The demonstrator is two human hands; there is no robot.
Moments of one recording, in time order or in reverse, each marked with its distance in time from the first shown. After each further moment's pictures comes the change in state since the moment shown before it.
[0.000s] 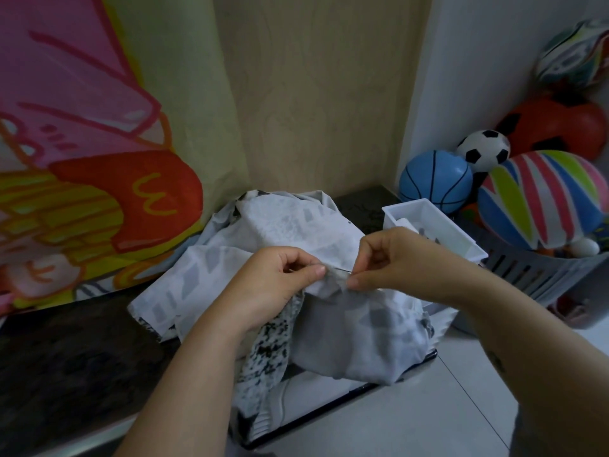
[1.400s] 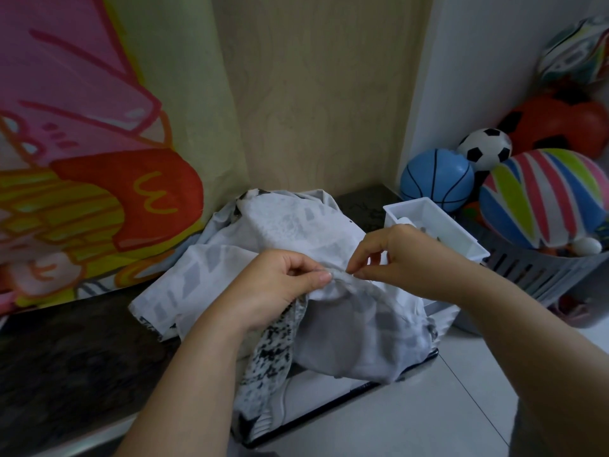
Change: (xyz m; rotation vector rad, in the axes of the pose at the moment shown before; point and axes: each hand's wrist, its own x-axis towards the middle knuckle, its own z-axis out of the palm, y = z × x) left_hand -0.005 0.006 0.003 -0.035 -0.029 -0.118; right_hand 0.009 0.007 -0.001 -0.428 0.026 -0.174
